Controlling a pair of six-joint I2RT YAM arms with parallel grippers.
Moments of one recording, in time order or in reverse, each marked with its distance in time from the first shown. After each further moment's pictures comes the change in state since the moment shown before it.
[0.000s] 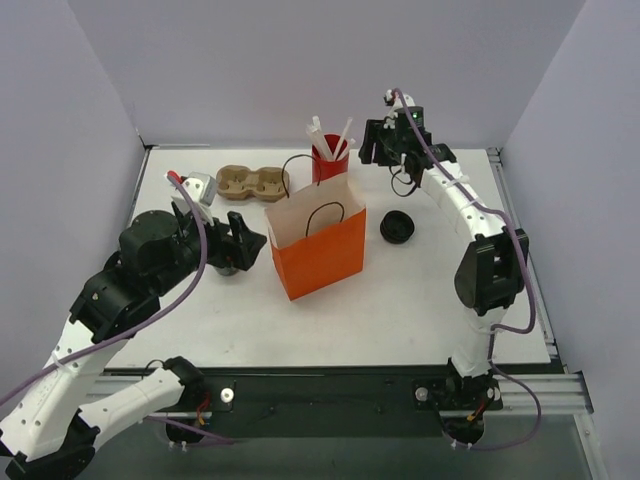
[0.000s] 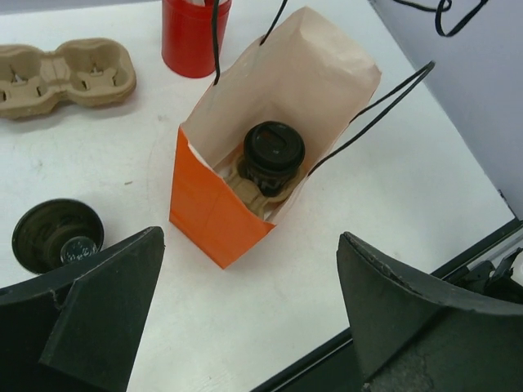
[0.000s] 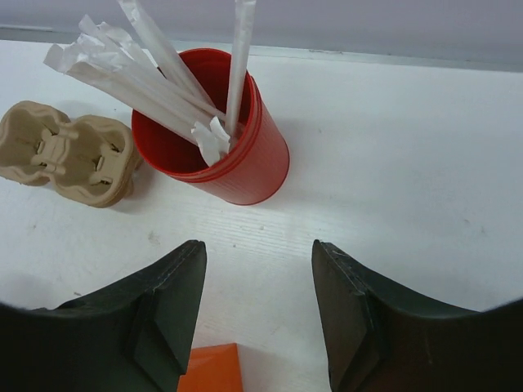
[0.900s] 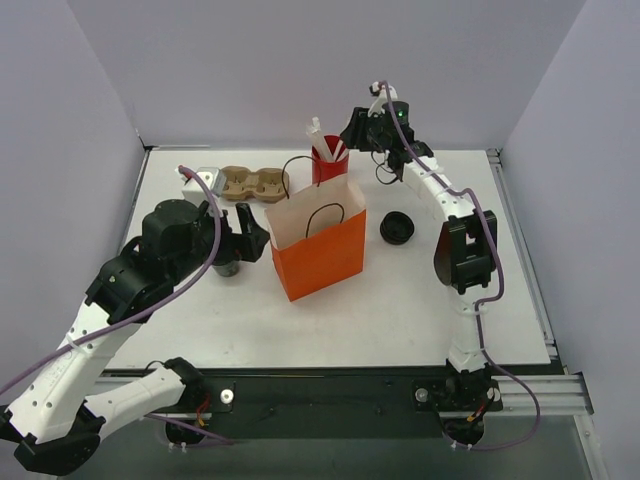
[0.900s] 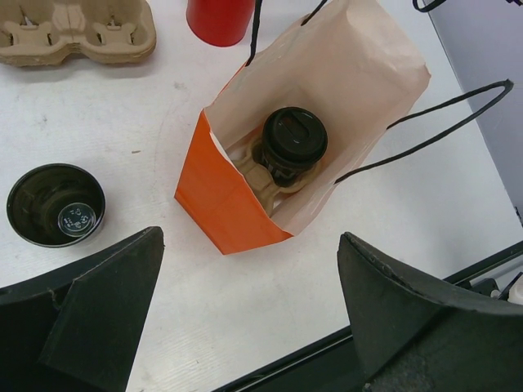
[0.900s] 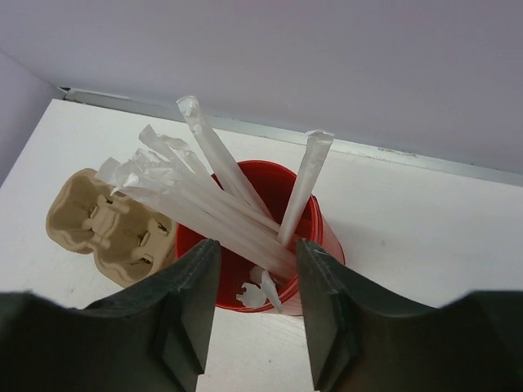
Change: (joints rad) left arm 0.000 0.086 0.034 -0.075 -0.073 -0.091; right arm -0.007 0.291 0.211 0.276 -0.156 0.043
